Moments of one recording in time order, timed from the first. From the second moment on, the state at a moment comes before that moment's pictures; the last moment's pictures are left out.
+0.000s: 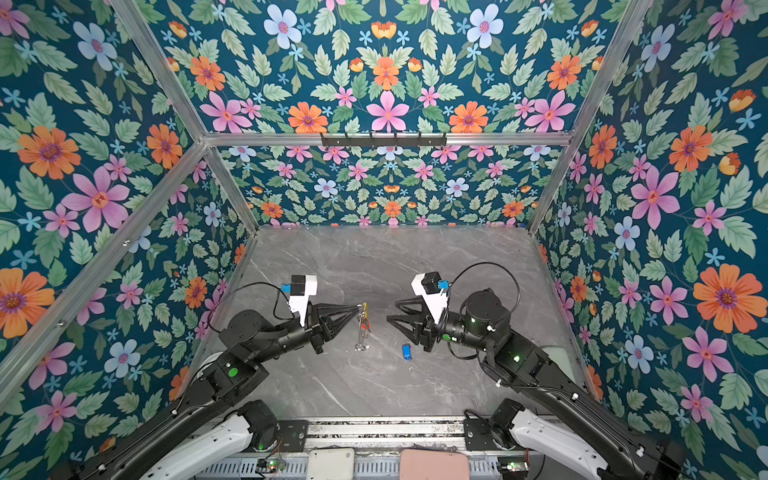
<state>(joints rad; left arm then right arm) -0.78 0.71 0.64 0.20 0.40 -0.50 0.78 0.82 0.84 -0.11 -0.41 0.24</state>
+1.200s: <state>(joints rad) -0.79 0.75 0.54 0.45 0.46 -0.48 0.78 0.88 0.75 -0.03 -0.48 0.26</state>
